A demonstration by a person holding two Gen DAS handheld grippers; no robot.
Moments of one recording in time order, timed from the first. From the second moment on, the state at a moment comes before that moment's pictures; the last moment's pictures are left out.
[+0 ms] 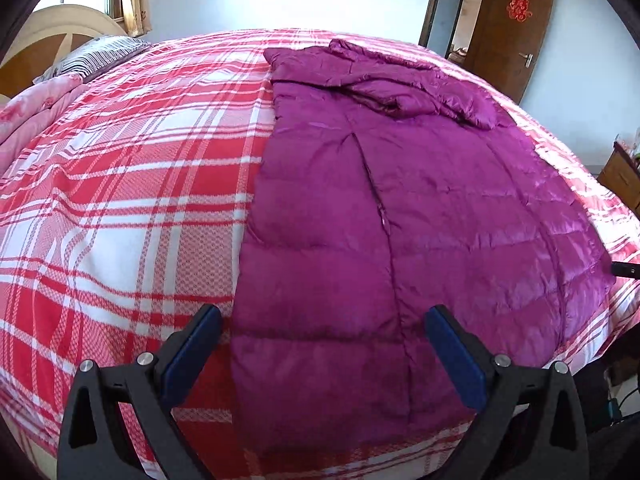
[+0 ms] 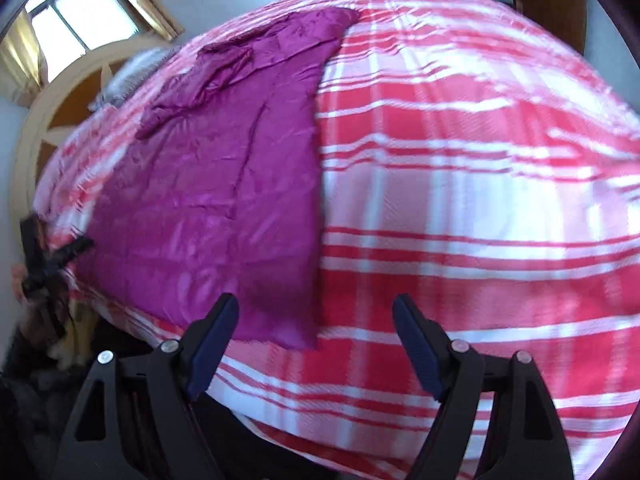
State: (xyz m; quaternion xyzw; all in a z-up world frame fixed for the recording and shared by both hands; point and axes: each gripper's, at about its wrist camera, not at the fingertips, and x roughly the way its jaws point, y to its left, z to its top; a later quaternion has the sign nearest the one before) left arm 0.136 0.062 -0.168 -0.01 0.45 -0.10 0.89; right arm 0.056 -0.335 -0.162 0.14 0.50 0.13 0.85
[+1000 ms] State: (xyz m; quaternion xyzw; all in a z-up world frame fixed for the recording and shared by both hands) left arm 0.233 0.077 0.013 -0.08 0.32 -0.27 0.90; right arm 0.107 -0.368 0.018 0.23 0.24 0.20 0.92
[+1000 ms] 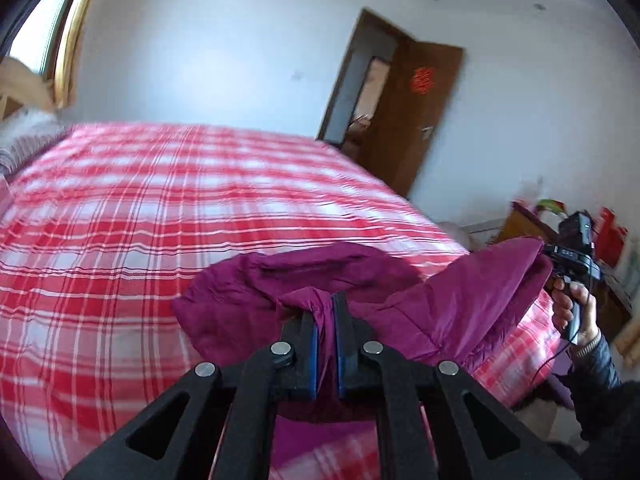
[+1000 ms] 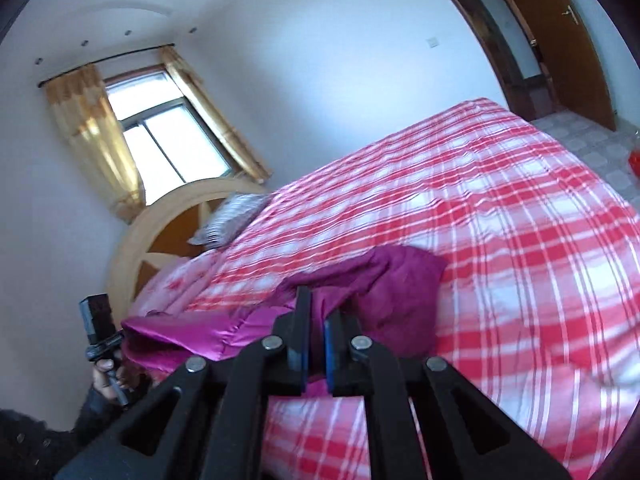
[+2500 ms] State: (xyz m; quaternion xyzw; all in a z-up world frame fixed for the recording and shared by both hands) left arm 0.376 -0.027 -0.125 0.07 0.39 -0.06 0.92; right arm 0.314 -0.287 -0.034 0.13 0.30 0.03 0.94
